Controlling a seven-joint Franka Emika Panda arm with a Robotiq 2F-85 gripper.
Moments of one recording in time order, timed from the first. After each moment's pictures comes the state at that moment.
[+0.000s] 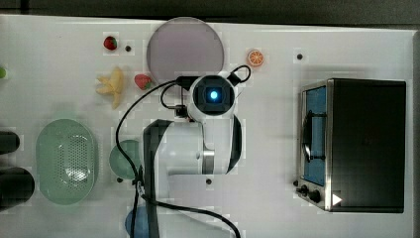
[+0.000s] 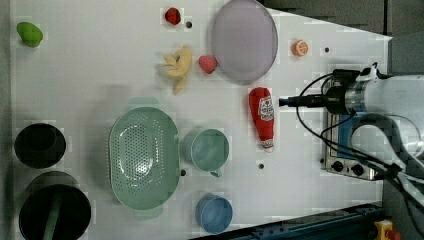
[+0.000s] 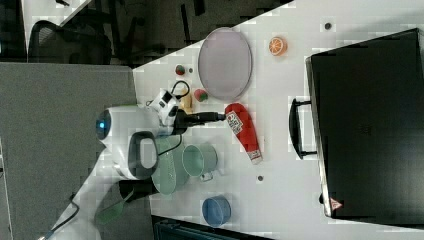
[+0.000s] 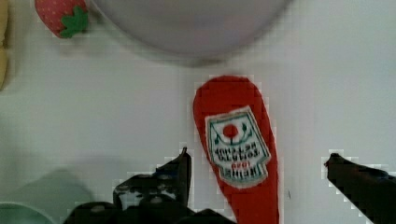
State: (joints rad) arm -0.13 0.21 0.17 -2.21 0.03 0.83 -0.82
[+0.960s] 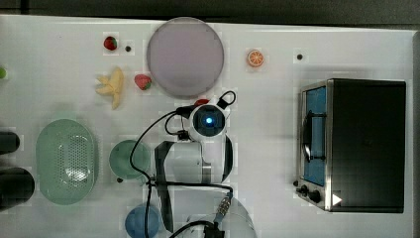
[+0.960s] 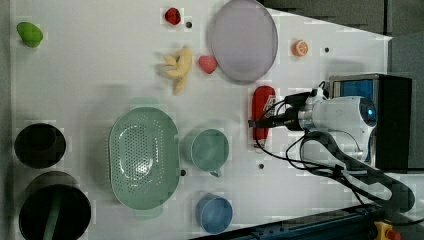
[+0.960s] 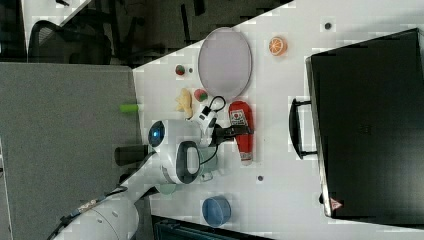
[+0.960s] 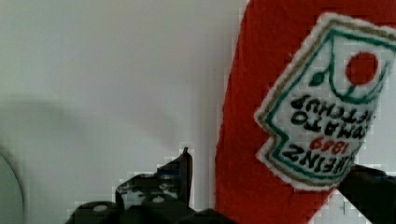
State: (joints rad) arm -0.12 0.43 0.17 -2.34 -0.01 1.11 -0.92
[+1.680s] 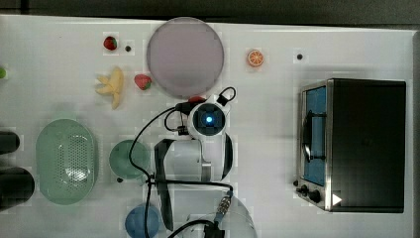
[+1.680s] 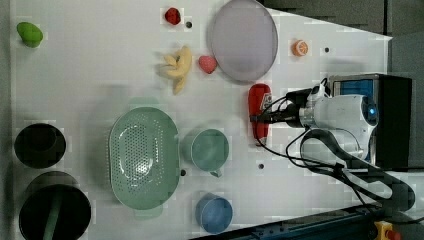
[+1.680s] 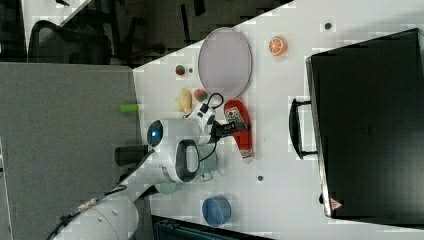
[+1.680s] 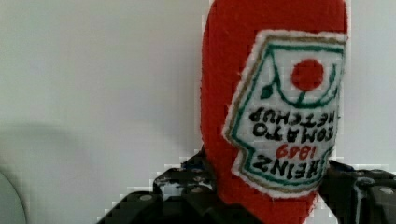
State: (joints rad) arm -0.12 0.44 0.17 -2.32 -0.01 1.14 -0.92
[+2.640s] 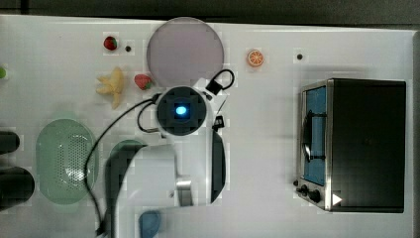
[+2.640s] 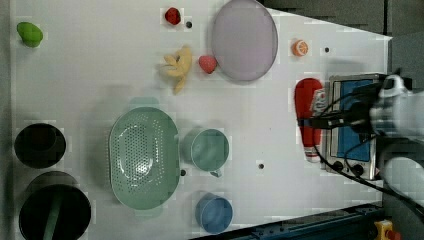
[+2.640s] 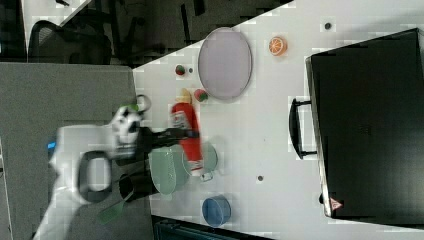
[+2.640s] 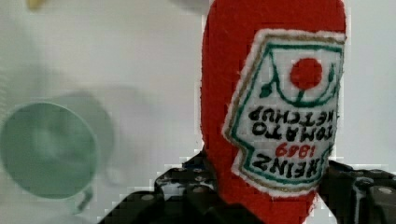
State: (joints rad) arm -0.12 -0.05 0.24 -2.22 -0.01 0.55 -0.85
